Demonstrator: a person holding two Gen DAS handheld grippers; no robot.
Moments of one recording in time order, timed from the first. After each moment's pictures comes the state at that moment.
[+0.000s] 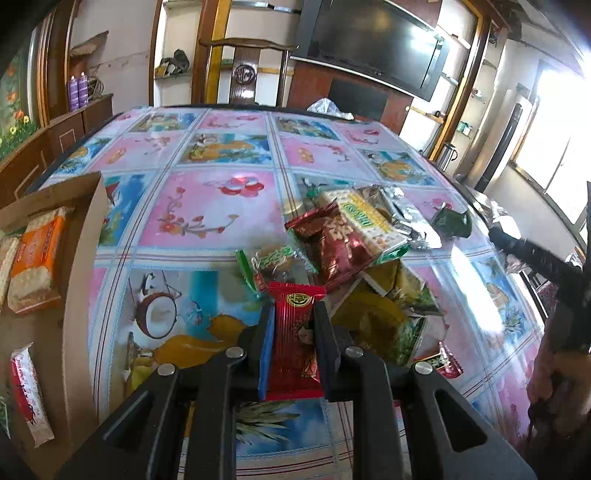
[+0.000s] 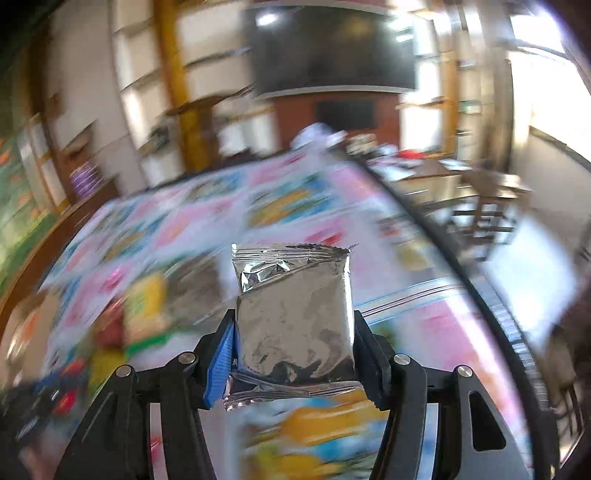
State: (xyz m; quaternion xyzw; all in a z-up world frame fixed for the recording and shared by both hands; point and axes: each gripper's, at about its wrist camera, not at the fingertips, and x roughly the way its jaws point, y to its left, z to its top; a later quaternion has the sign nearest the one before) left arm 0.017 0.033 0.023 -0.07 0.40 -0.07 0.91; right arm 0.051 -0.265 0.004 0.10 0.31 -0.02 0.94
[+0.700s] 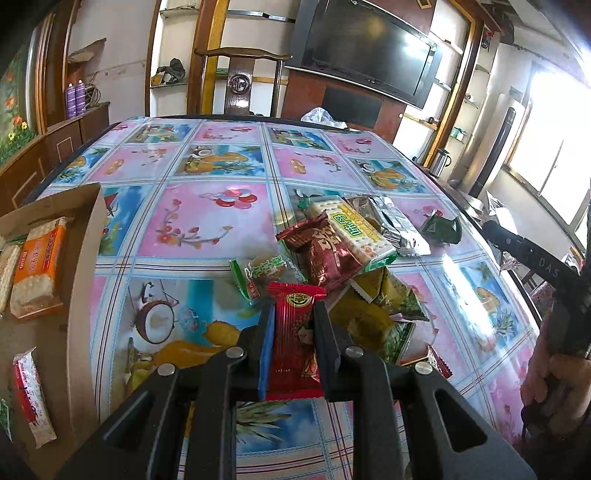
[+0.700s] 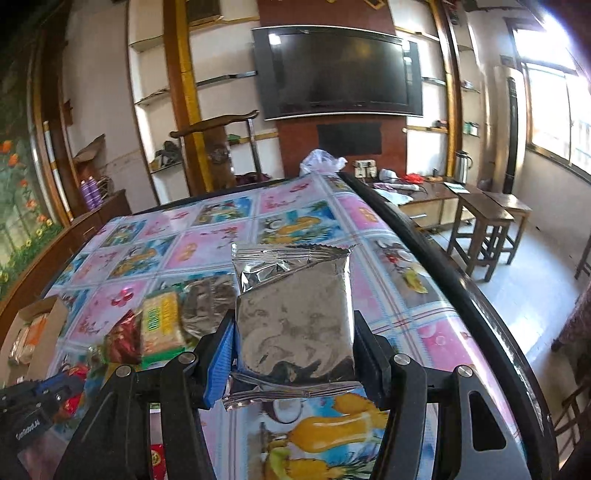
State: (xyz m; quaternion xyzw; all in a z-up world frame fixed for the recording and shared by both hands) left arm 0.013 0.029 0.029 -0.07 0.38 -0.08 0.92; right arm 0.039 -0.233 0.013 0.06 0.29 0.04 0.96
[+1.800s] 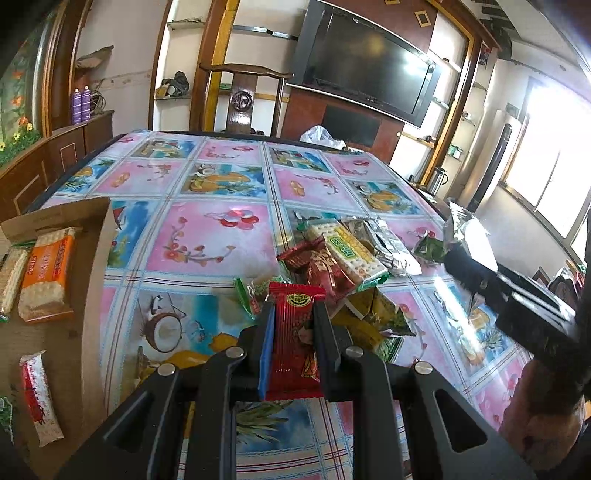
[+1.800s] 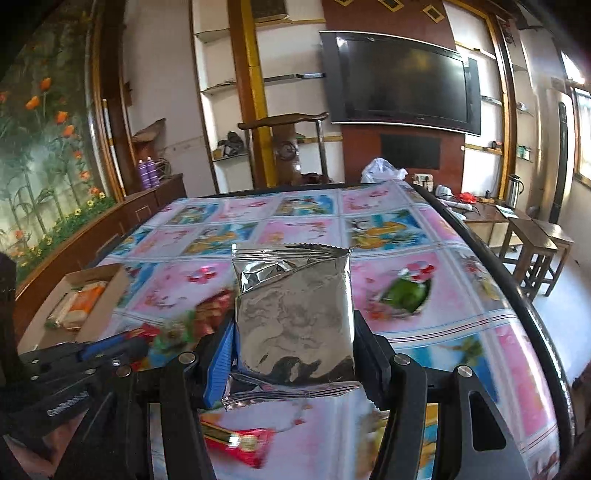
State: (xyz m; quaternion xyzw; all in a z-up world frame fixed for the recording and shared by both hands) left arm 0.003 0.035 0.045 -0.08 0.35 -0.08 0.93; right arm 0.007 -0.158 0.021 0.04 0.27 0.15 0.95
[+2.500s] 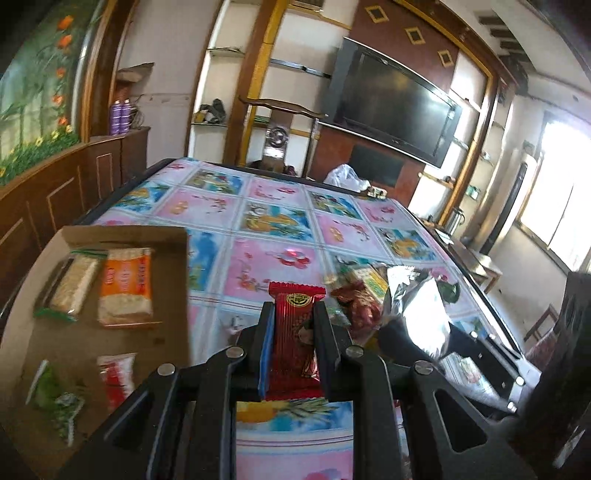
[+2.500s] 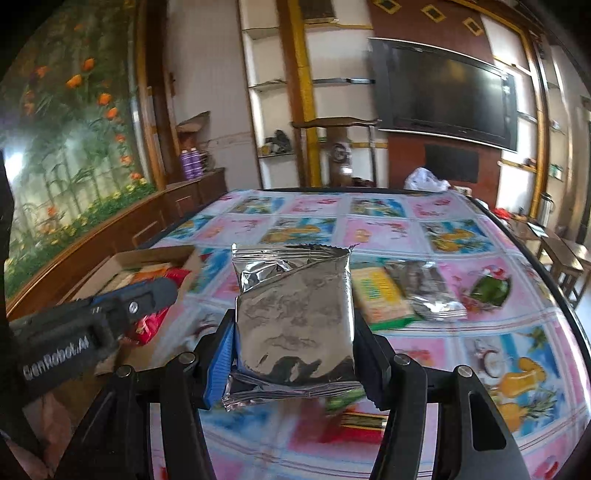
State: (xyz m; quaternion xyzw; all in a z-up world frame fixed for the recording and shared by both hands) left arm -0.042 0.098 0.085 -0.12 0.29 -0.03 0.95; right arm -0.031 -0.062 0.021 0.01 0.25 0.22 0.94
